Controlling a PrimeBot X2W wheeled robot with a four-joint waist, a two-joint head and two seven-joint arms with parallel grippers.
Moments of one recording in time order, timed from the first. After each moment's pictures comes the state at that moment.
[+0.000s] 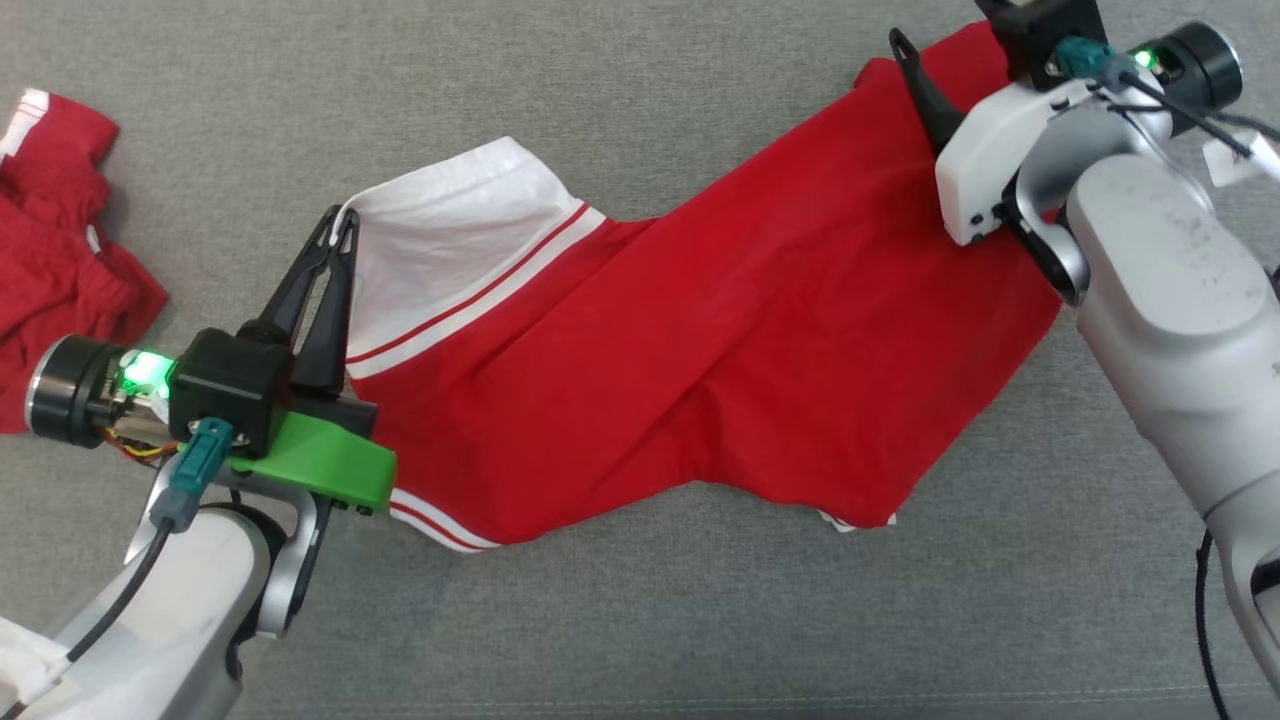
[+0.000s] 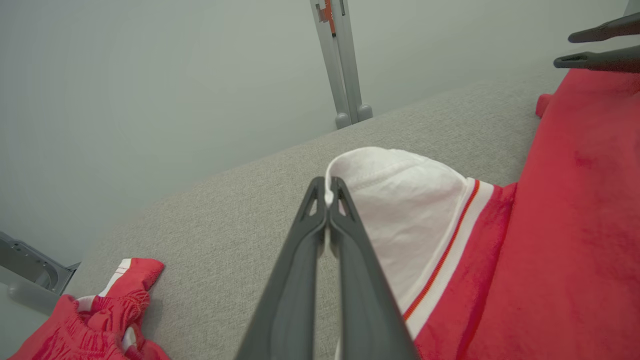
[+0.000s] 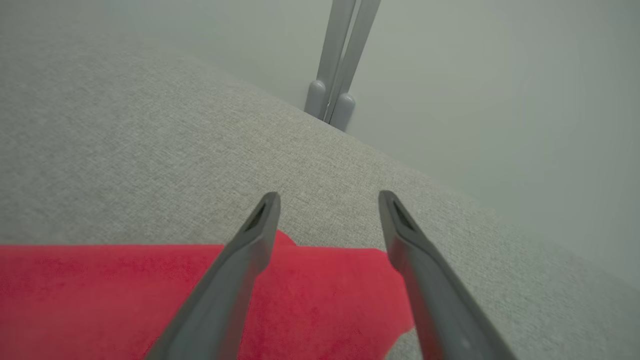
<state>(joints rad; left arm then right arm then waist) -0.52 0.63 -0.69 -0.08 -0.48 0.35 -0.09 -1.04 -0.29 0.52 0.81 0.23 0.13 -0.08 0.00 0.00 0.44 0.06</state>
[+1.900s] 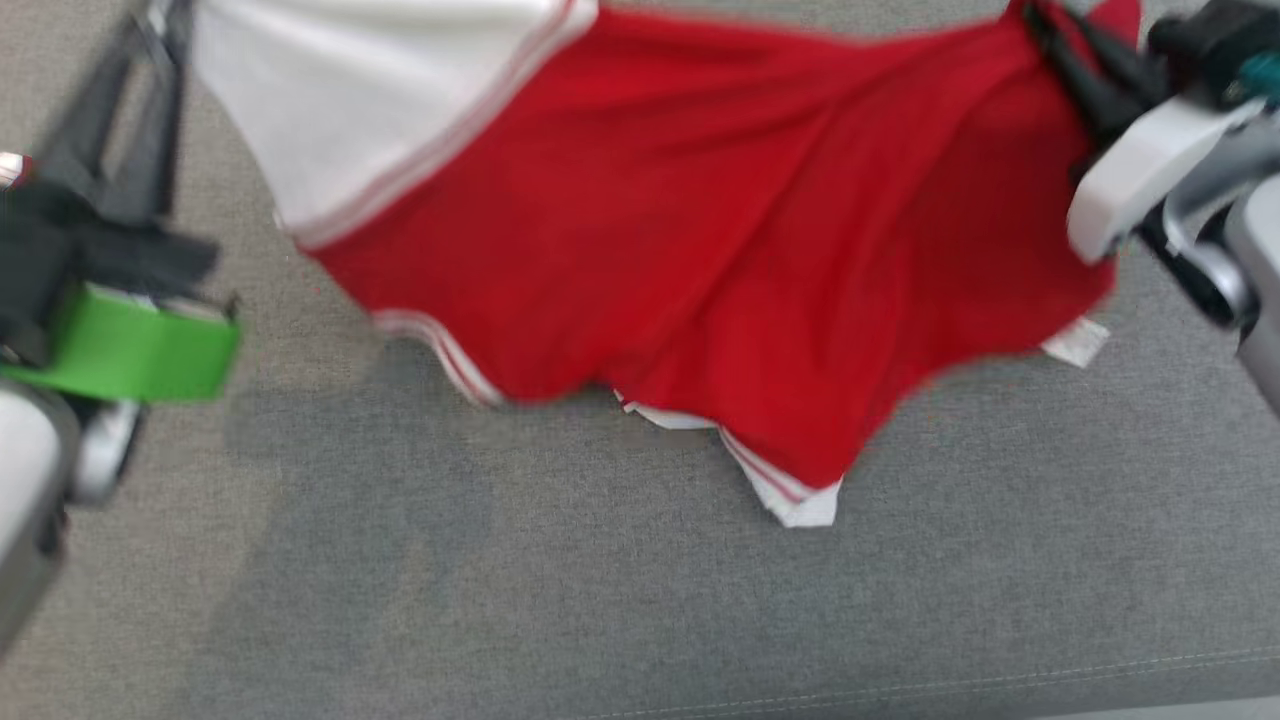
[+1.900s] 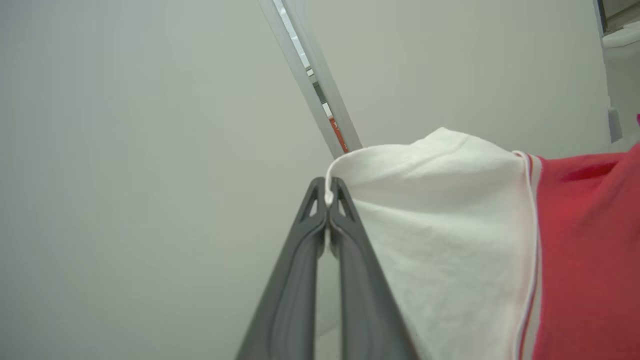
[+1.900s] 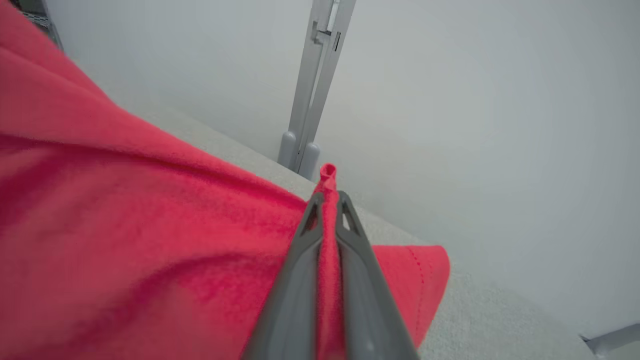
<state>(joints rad) -0.71 0.77 -0.60 -0.19 -0.43 0.29 -0.14 -0.93 -0.60 0.64 0.44 0.49 0.13 -0.08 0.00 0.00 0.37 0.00</state>
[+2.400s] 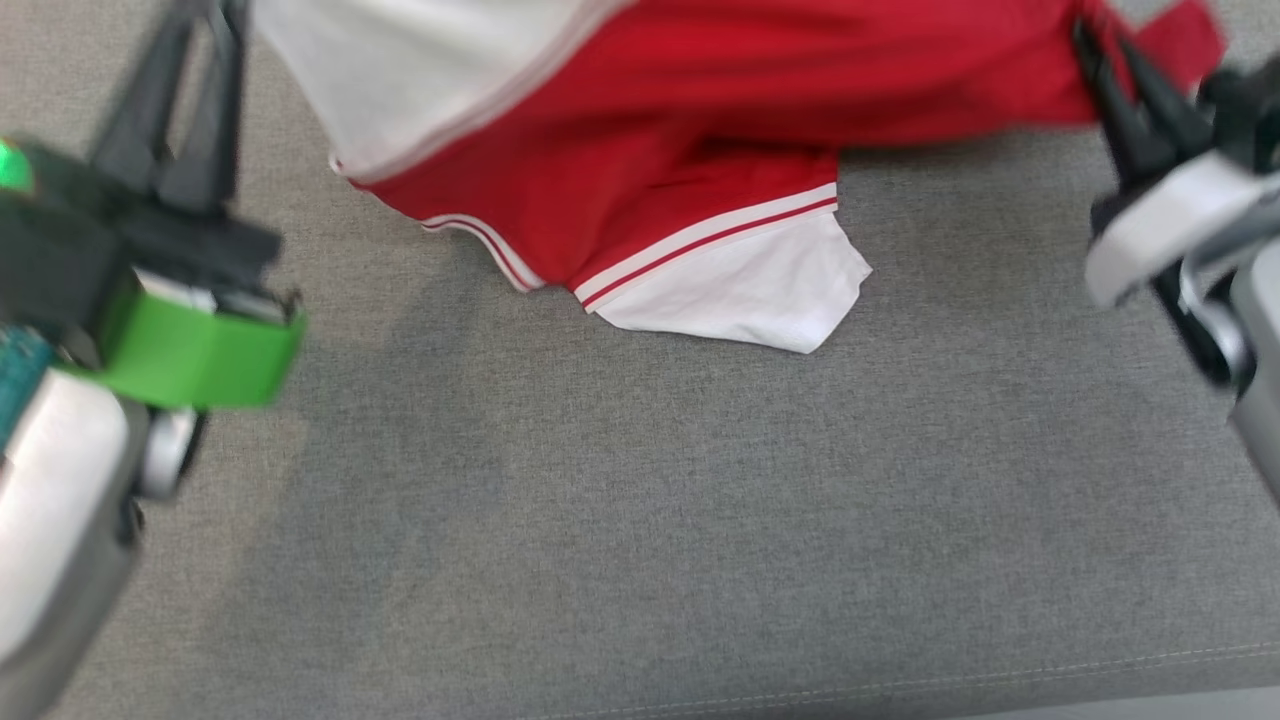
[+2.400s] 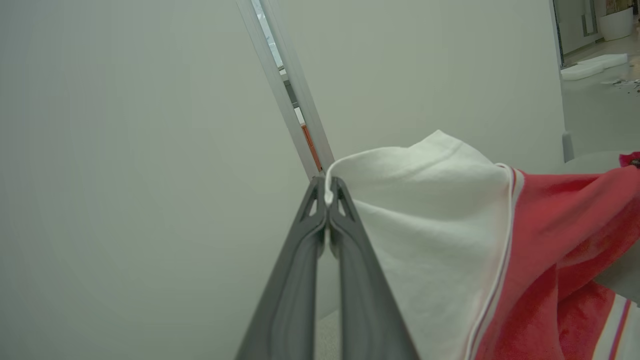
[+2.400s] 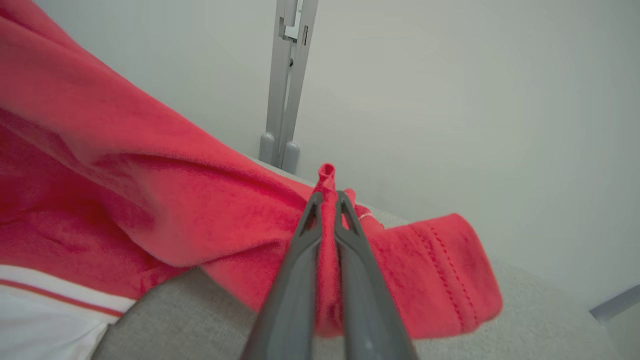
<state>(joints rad) -0.77 0.68 -0.62 -0.11 -0.45 0.22 -0.24 -0.81 -0.55 0.47 0.47 0.41 0.13 -0.21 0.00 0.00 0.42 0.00</state>
